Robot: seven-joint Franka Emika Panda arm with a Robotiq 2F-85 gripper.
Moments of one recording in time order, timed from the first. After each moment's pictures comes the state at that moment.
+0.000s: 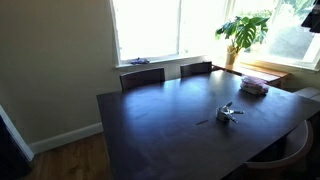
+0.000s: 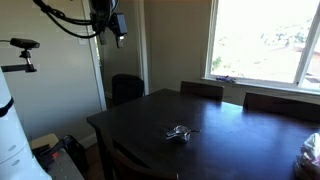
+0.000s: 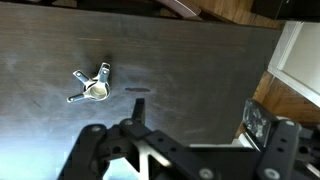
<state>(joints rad) 0.08 -0.89 -0.05 -2.64 0.11 1.96 -0.09</state>
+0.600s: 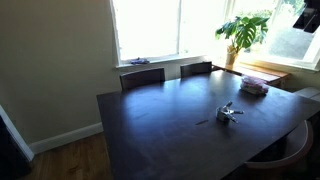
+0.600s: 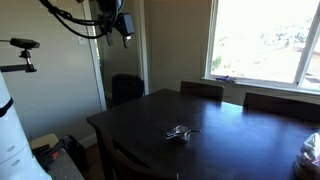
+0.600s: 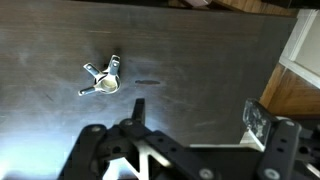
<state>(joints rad) 0.04 -0.85 -0.05 -2.64 0.08 2.02 -0.09</state>
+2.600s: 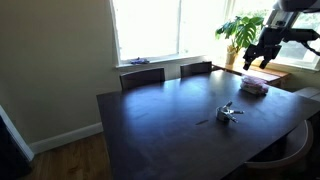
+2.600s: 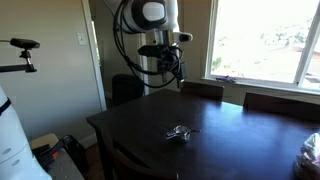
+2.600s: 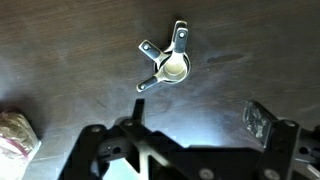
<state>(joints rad) -0.10 -0.10 -0.14 -2.44 0.03 2.54 -0.07</state>
